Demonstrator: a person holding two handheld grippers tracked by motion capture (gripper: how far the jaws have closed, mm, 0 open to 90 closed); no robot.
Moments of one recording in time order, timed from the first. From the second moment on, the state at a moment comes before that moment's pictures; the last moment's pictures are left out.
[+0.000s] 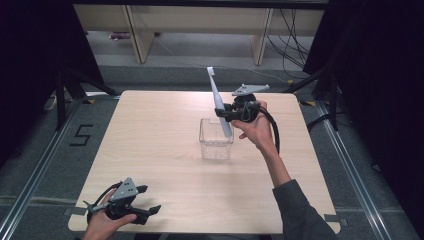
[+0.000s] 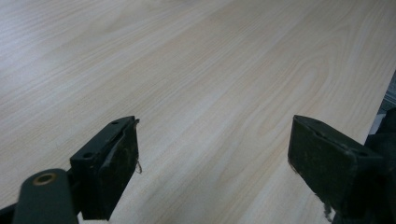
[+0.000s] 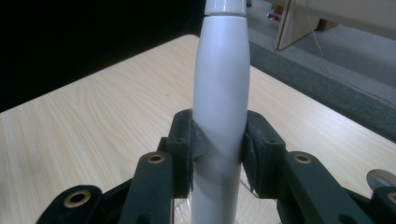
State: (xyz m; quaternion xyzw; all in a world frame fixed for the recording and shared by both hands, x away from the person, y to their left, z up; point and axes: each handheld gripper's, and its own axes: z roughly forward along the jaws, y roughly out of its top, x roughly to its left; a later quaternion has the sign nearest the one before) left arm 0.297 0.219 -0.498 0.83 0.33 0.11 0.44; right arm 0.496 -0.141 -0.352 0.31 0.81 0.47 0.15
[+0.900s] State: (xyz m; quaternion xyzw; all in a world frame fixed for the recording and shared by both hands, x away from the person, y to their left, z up) left arm 0.296 0.218 -0.498 0.83 0.33 0.11 0.44; right arm 0.510 -0.114 -0.396 0.33 0.85 0.38 0.13
